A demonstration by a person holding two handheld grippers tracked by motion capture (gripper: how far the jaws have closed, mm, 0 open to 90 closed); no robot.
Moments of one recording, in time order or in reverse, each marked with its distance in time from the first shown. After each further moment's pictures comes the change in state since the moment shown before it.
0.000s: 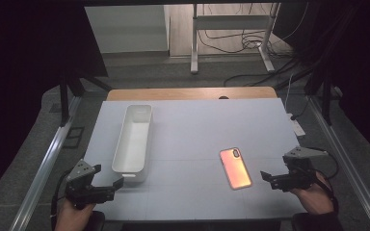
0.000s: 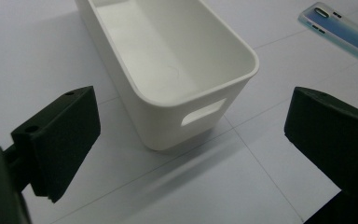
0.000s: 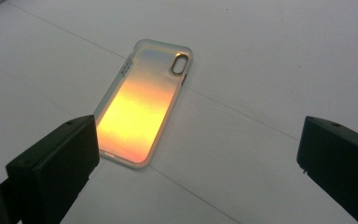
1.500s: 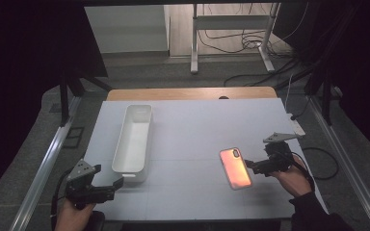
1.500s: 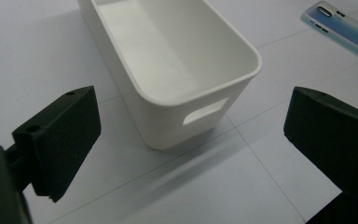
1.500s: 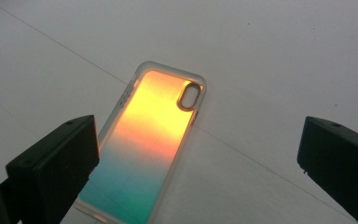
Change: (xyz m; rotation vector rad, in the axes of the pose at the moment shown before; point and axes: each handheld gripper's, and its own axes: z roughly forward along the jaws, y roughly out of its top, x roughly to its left) left arm 0.000 0.000 0.001 0.005 0.006 -0.002; right arm 0.004 0.037 0.052 0.062 0.023 -0.037
